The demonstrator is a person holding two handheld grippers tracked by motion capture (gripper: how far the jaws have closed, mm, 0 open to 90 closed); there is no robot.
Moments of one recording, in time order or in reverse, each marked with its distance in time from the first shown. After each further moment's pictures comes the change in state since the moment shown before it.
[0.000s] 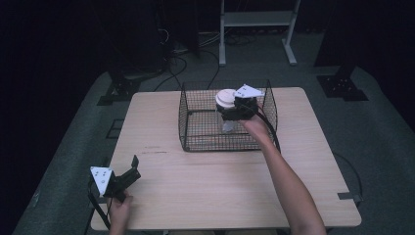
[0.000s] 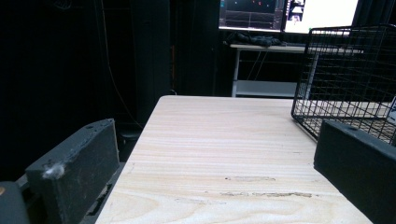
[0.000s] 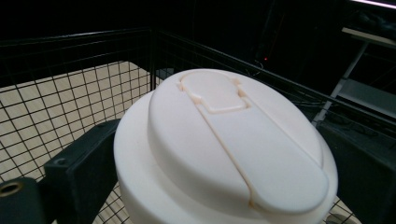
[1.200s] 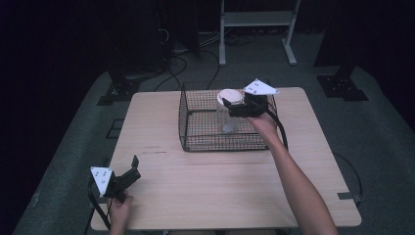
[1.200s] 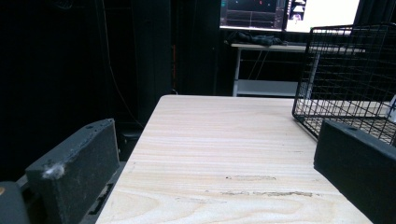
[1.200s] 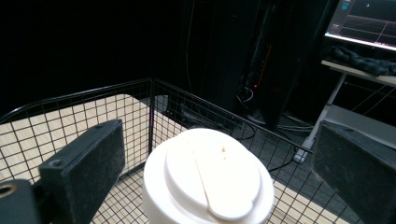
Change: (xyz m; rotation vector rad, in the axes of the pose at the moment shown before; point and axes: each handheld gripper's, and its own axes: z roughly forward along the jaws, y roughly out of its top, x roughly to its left) left arm 0.000 0.000 -0.001 0.002 0.005 0.000; right arm -0.003 0.025 -0.044 -0.112 -0.023 -0.011
